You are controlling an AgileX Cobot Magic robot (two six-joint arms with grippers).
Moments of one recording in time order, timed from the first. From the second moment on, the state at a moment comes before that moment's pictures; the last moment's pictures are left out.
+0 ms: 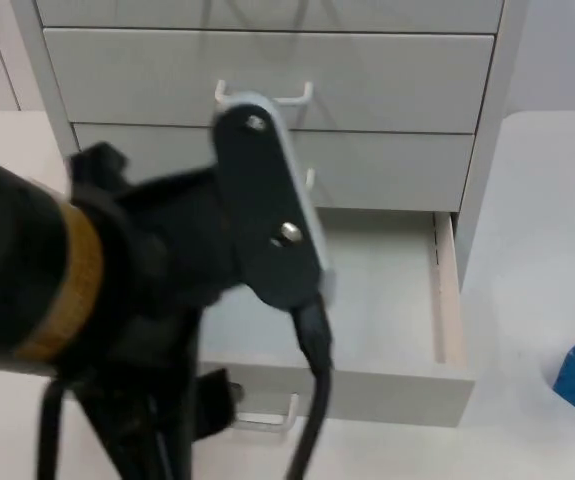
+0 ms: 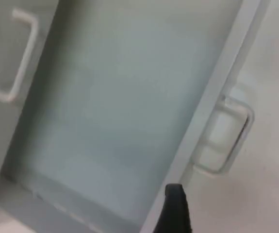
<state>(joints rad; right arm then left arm) 0.04 0.87 -0.63 0.01 0.82 0.01 -1.03 1.31 -0.62 0.67 0.53 -0.29</state>
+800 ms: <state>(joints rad) 0.04 0.87 -0.63 0.03 0.84 0.01 0.04 1.05 -0.62 -0.17 0.75 0.13</state>
